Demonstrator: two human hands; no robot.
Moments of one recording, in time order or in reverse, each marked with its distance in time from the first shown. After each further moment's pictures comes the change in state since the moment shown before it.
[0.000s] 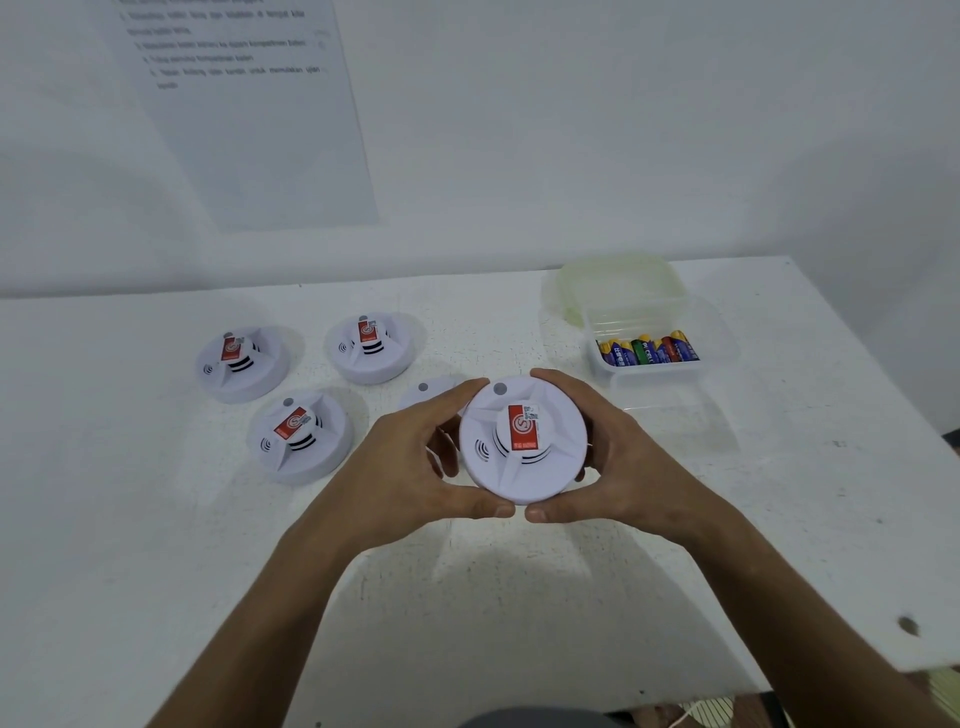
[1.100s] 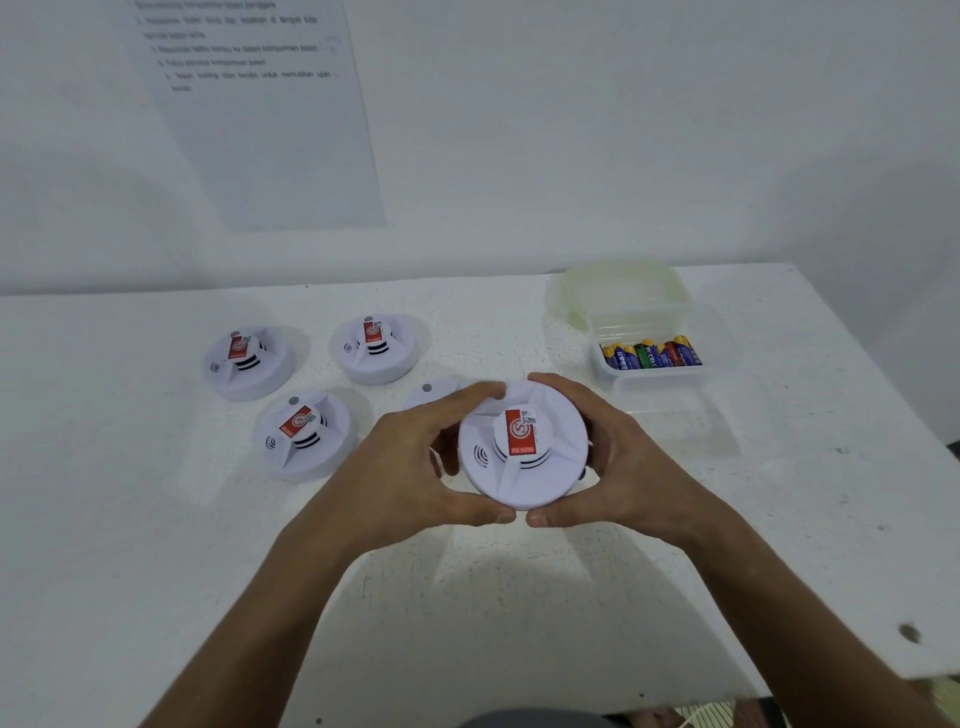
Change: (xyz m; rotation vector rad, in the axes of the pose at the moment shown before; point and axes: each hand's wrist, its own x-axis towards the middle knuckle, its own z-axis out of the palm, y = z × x) left_hand -0.005 0.003 -0.002 0.026 -0.007 -0.004; right_hand 0.000 -0.002 0.001 0.017 0.004 -0.018
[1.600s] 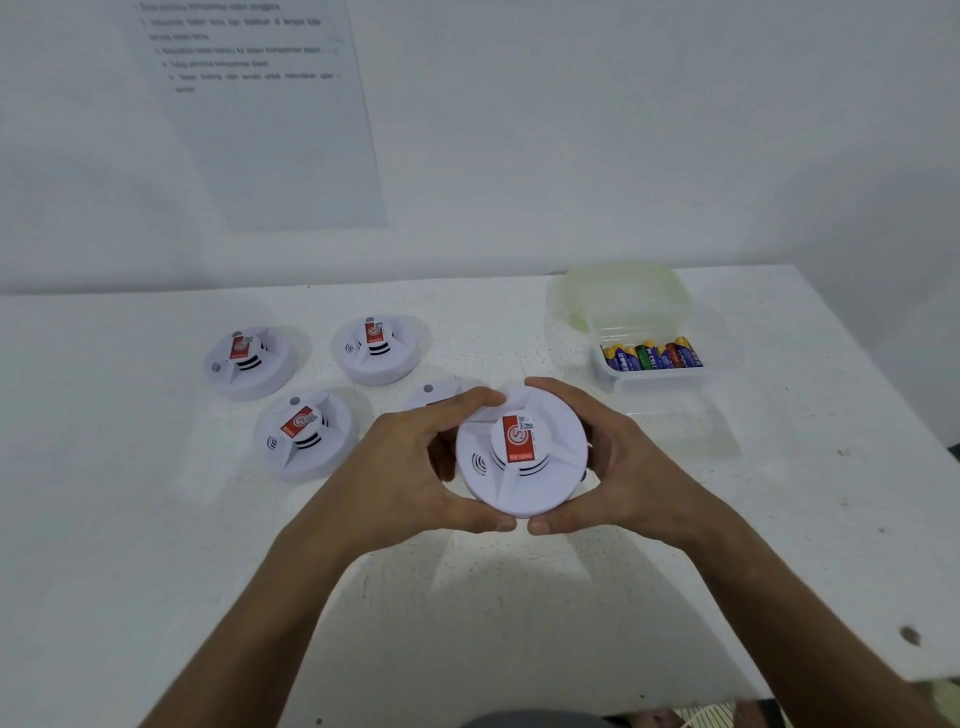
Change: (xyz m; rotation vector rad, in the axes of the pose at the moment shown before) left_hand -0.004 0.005 -0.003 -0.030 0.001 -0.011; right_hand 0.000 -0.002 0.000 0.003 -0.019 0.009
